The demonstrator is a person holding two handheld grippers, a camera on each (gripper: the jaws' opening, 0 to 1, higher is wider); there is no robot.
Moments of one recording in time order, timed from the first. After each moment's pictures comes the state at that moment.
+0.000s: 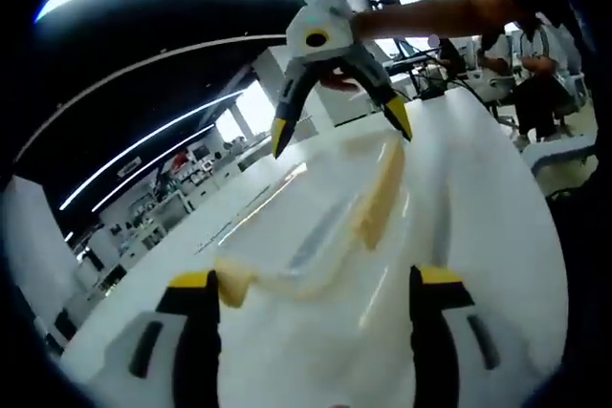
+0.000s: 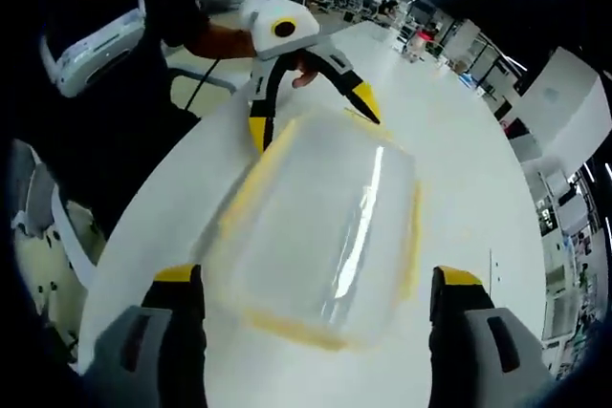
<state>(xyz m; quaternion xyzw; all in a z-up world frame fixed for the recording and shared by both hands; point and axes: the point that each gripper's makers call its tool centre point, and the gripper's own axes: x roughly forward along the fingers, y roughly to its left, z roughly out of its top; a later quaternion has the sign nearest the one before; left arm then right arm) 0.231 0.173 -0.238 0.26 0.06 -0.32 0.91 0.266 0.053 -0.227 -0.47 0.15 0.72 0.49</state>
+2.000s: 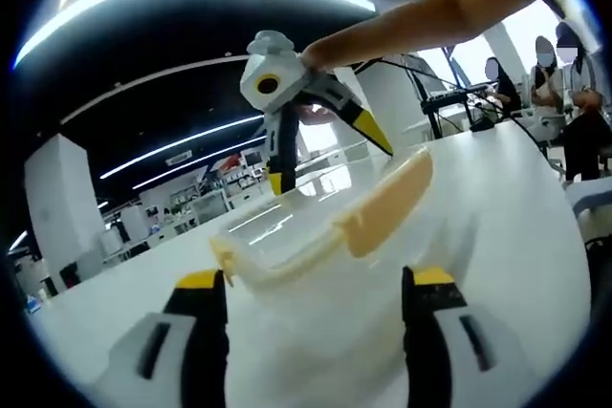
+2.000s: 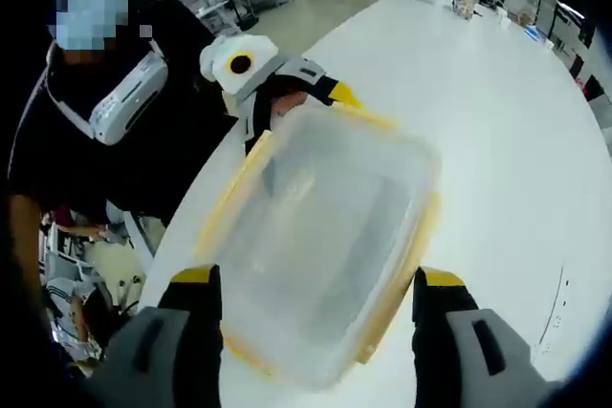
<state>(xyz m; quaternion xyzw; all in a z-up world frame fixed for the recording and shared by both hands) 0.230 0.165 -0.243 0.18 0.00 -0.22 0.96 0.265 0.089 -0.238 -0.42 0.33 0.77 0.34</state>
